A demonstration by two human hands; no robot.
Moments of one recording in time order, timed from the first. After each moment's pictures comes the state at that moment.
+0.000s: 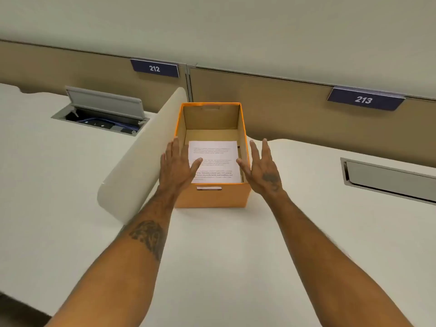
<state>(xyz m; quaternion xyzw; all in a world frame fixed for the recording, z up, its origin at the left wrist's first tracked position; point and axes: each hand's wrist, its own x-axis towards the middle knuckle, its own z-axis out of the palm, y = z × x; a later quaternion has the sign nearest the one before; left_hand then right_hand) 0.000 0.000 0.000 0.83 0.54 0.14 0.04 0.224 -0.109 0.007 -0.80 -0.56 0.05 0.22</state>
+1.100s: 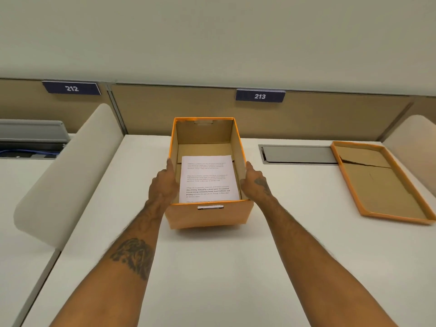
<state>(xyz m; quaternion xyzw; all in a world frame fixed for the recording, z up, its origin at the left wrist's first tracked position) 0.110 -0.134 0.010 0.84 0.51 0.09 0.17 0.312 -0.292 0.023 -0.90 -0.32 0.18 0.22</state>
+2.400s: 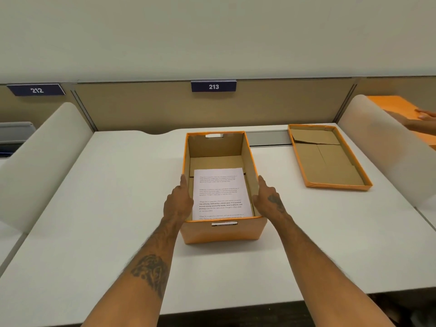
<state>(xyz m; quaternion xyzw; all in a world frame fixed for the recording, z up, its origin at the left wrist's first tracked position) 0.187 -0.348 -0.027 0.86 0.47 0.07 0.17 0.378 -0.525 -0.013 -0.92 -0.28 0.18 0.21</state>
